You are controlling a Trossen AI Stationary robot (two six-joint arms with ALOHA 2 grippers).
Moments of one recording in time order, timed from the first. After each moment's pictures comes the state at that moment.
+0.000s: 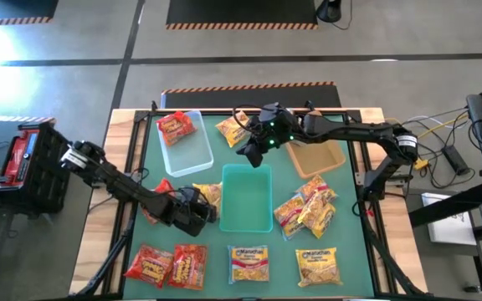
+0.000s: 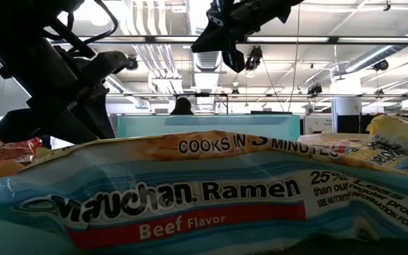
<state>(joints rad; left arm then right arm) -0.48 1.54 0.69 -0.27 -0.59 -1.70 -0.26 1.65 1.42 -0.32 -0.35 0.47</state>
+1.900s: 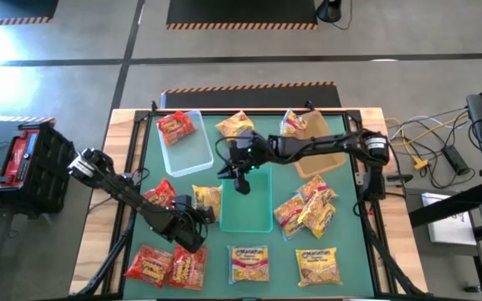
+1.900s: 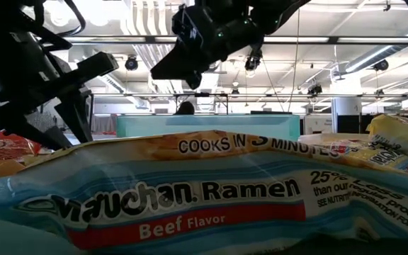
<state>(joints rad) -0.59 1.68 0.85 -0.58 -0.61 -2.27 -0.14 1.91 1.42 -0.01 -0.37 -0.05</state>
